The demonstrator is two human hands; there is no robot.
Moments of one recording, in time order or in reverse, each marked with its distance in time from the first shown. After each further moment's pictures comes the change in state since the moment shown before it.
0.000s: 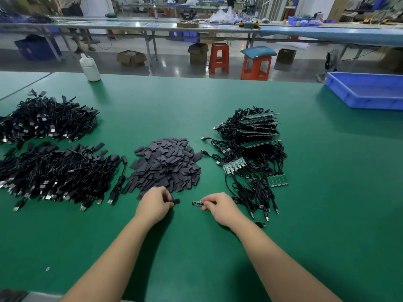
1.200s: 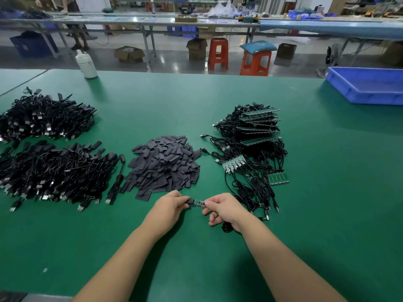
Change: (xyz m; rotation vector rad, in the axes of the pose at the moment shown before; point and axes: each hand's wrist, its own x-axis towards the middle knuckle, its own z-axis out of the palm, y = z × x) left_hand -0.023 0.012 0.021 -0.035 -0.003 0.496; right_hand 0.002 0.013 -0.005 0.555 -0.164 0.151
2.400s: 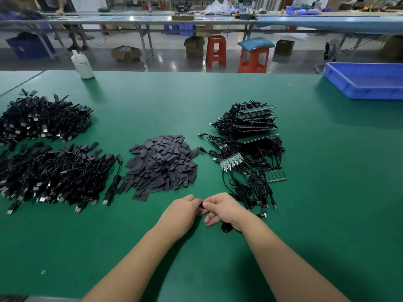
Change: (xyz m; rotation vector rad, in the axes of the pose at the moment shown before) left_hand 0.012 0.027 0.028 0.309 -0.174 0.059; right_hand 0.000 0.004 -0.003 -0.088 -0.096 -0.041
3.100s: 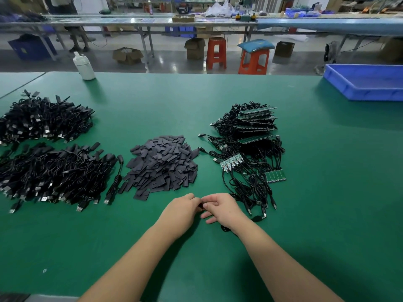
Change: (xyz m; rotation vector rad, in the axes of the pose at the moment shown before) left_hand 0.001 0.003 -0.007 0.073 -0.040 -0.013; right_hand -0.006 0.000 0.011 -0.026 0.149 -0.058
